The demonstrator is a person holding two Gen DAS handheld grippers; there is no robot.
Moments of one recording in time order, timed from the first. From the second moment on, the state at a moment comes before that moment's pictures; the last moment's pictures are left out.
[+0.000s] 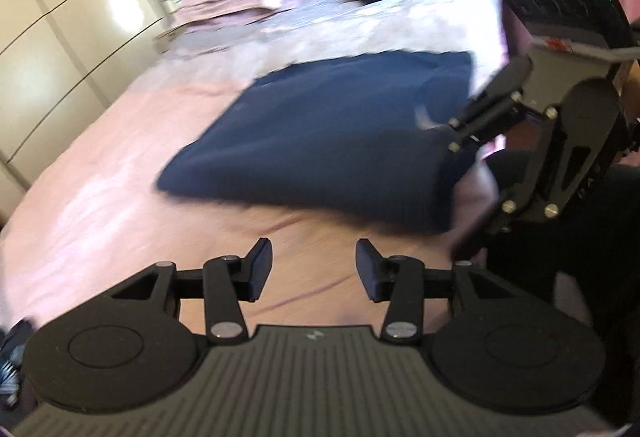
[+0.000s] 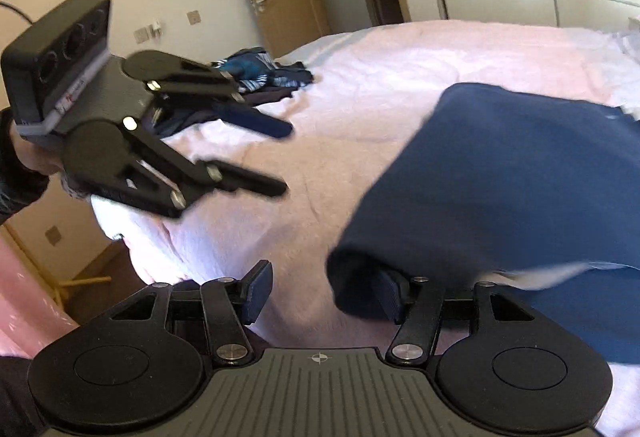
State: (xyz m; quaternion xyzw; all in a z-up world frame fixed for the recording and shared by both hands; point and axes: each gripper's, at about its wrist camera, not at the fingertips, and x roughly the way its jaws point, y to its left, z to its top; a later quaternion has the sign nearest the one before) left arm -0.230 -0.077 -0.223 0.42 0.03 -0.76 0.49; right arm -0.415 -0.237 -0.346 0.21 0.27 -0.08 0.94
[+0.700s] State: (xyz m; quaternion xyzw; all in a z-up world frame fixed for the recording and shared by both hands) left arm -0.330 -0.057 -0.322 0.46 -0.13 -0.79 0.38; right arm -0.518 -0.258 -0.348 0.06 0.37 -0.25 0.89
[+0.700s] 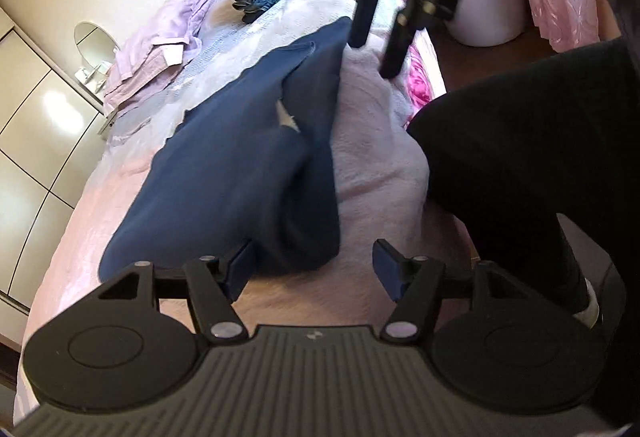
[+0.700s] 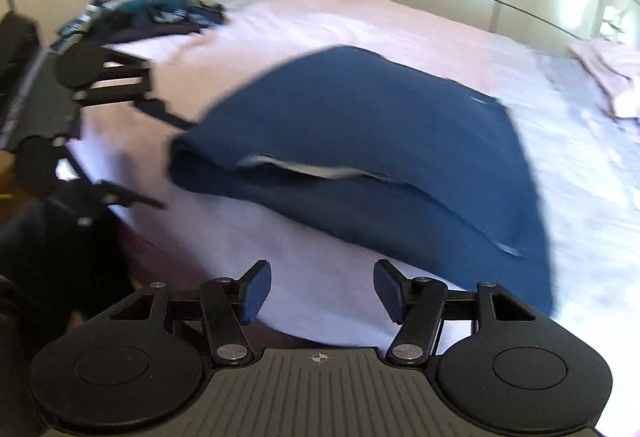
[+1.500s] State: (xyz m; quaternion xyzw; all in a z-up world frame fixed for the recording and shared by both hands) left arm -0.355 -0.042 -0.325 0.47 -0.19 -0.74 0.44; right arm -0.532 -0.259 -0.391 -0.26 0.40 -0.21 0.85
